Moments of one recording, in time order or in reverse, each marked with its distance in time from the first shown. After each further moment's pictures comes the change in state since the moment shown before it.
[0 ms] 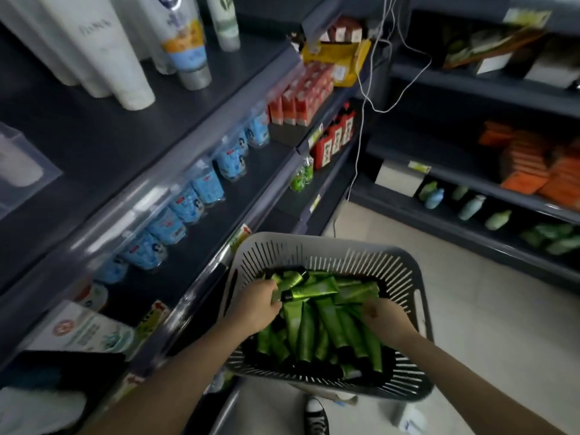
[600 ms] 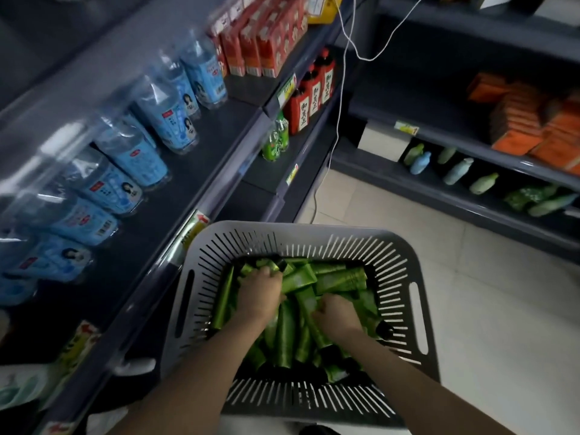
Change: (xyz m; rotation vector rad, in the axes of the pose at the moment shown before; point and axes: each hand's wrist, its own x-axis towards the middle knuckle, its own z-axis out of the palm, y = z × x) left_hand 0.090 0.012 0.098 0.346 -0.096 0.063; right_hand 0.059 -0.012 0.069 0.133 -0.074 0.182
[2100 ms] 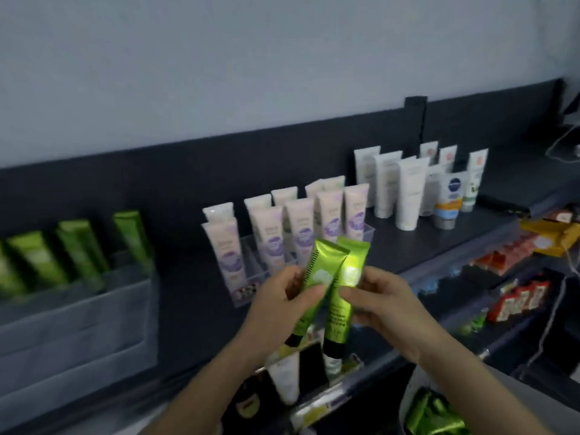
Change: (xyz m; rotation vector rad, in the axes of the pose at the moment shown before) left_hand -0.424 -0.146 -0.228 -1.080 0.999 -0.119; right_hand -0.341 -0.298 -0.041 0.781 -0.538 -1.016
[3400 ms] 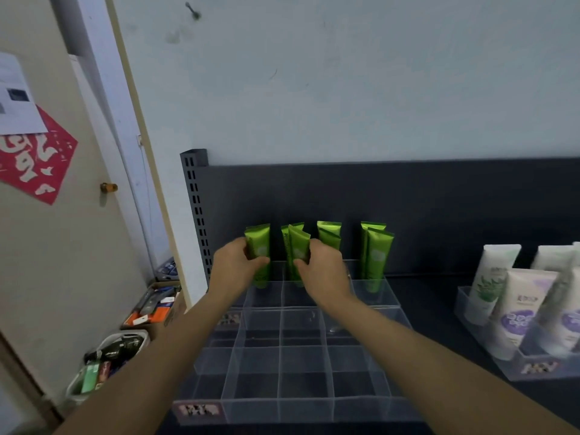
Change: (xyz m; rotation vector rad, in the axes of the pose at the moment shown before) left_hand -0.079 -0.108 -0.452 0.654 0.759 -0.238; right_hand 0.163 0.073 0.472 -1.025 -0.086 -0.485
